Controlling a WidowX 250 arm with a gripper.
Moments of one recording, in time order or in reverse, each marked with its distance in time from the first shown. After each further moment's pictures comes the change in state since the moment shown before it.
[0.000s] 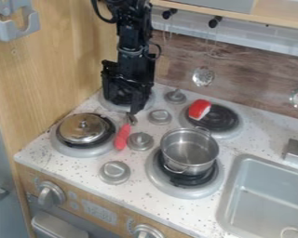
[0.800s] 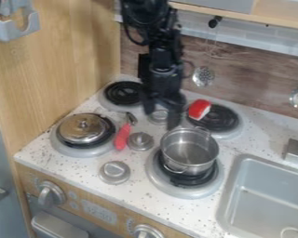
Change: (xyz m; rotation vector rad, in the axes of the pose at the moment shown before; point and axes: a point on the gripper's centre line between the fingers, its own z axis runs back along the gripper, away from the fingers) arm 0.041 -0.067 -0.019 -0.104 -0.179 -0.215
